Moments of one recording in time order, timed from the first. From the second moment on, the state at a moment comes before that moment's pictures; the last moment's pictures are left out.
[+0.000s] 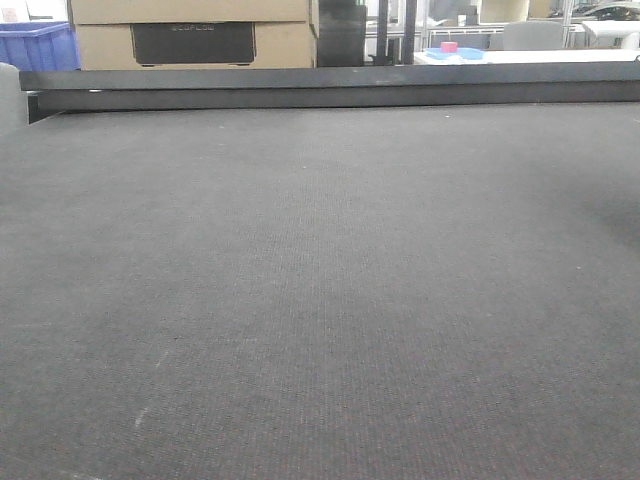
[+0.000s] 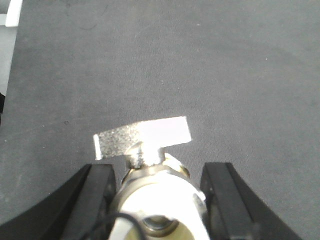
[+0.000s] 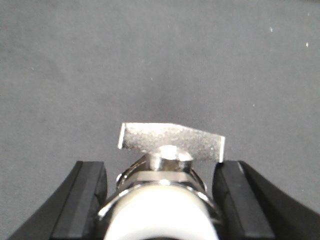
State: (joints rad) left arm 0.12 1.32 -1.74 -0.07 1.25 0.16; right arm 0.02 1.26 -1.68 0.13 1.18 -0.17
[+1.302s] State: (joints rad) left arm 0.12 1.32 -1.74 -0.07 1.25 0.16; right arm 0.02 1.26 -1.68 0.14 1.18 -0.17
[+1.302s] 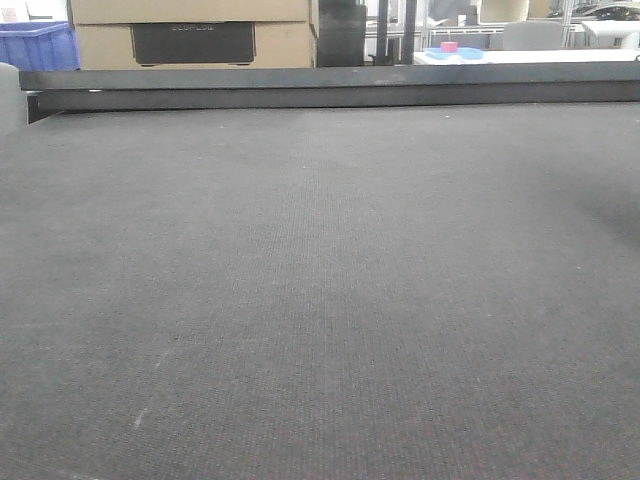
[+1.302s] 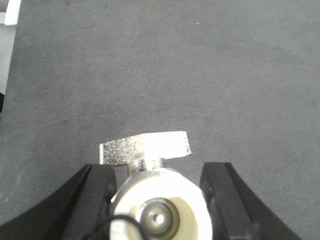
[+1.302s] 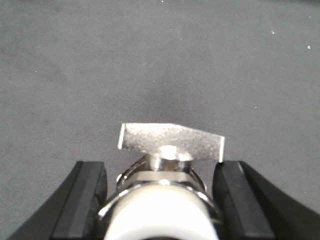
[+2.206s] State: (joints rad) left arm 0.12 1.32 -1.74 -0.07 1.25 0.16; right arm 0.02 1.29 -1.68 0.15 1.13 -0.17
